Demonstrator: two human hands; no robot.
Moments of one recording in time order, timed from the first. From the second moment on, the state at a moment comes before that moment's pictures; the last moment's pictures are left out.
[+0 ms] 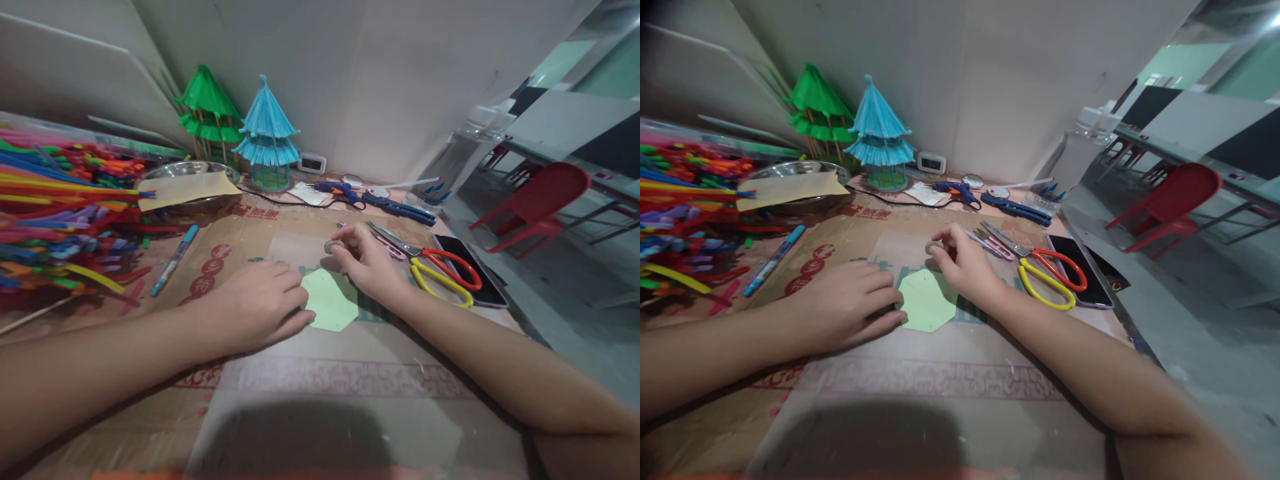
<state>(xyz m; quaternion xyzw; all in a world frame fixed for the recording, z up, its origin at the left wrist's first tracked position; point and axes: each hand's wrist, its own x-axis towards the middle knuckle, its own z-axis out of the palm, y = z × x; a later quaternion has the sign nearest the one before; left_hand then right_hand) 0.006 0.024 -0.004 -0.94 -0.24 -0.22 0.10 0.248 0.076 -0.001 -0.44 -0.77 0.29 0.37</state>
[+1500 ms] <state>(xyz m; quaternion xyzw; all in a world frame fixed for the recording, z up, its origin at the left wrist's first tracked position) 0.011 0.023 -0.008 -0.96 -0.26 -0.13 -0.03 0.251 0.082 0.008 -0.35 -0.89 0.23 0.19</state>
